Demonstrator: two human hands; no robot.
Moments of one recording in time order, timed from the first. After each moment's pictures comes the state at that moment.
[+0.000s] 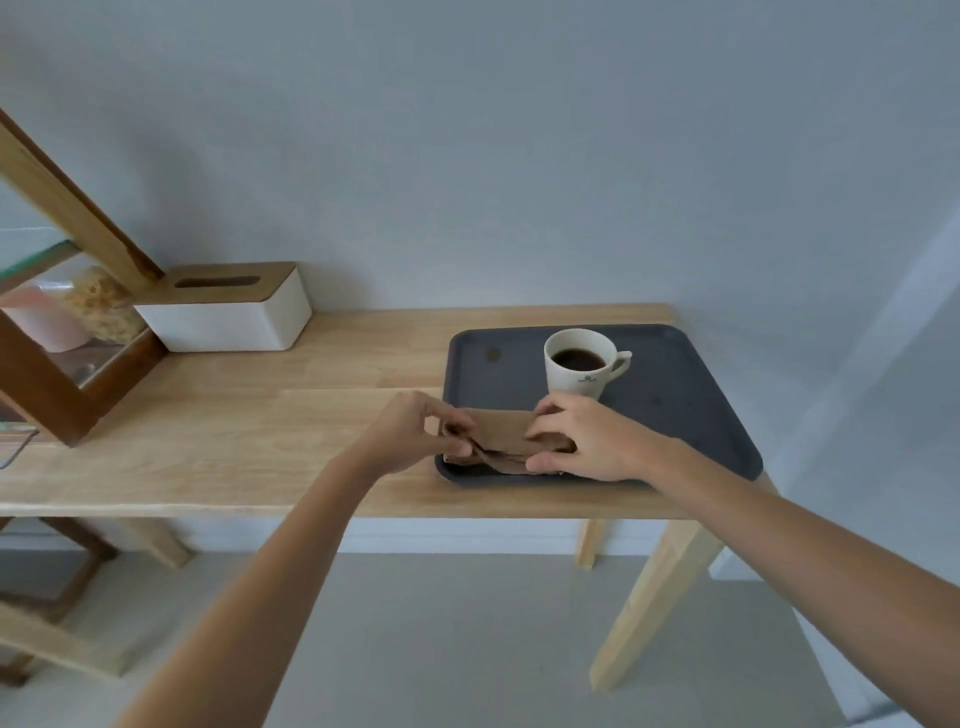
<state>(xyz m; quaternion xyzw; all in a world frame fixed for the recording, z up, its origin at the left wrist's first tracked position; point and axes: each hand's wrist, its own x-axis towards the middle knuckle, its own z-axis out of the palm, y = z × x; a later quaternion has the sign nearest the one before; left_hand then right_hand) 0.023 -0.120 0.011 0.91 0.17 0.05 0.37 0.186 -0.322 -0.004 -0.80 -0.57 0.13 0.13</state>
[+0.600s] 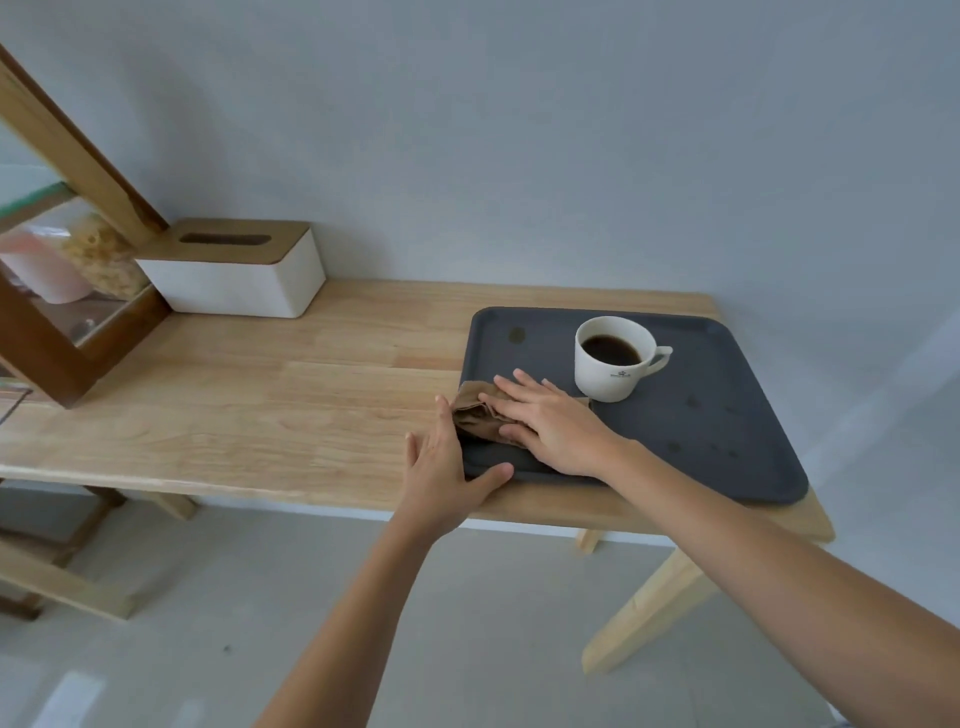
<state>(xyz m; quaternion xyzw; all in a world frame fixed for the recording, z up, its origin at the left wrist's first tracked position) 0.017 -0.160 -0.057 0.87 0.29 0.11 0.37 0.184 -0.248 -0.045 -0.78 -0.61 0.08 0.12</state>
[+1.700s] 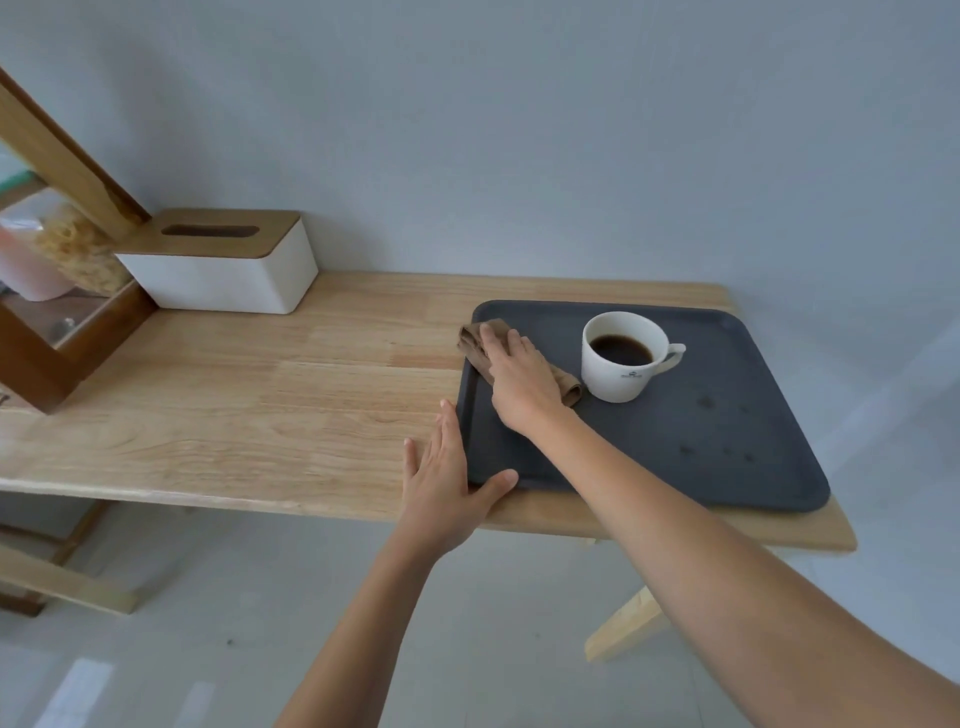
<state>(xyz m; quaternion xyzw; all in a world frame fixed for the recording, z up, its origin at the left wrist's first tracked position) 0.016 -0.169 -0.049 0.89 0.29 0.09 0.35 0.182 -0.179 -0.042 -0.89 -0.42 0.05 0.17</state>
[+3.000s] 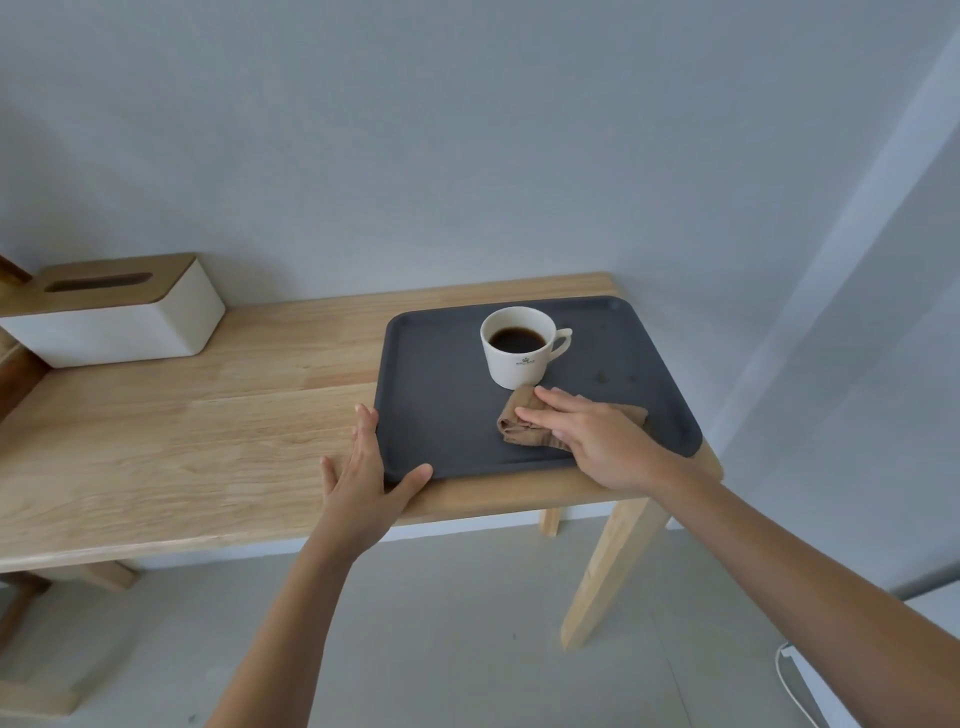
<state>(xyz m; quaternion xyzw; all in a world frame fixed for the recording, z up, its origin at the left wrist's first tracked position) 0.019 -0.162 -0.057 0.89 0.28 0.08 0.35 0.208 -0.385 -0.040 -0.84 -0.49 0.07 0.20</state>
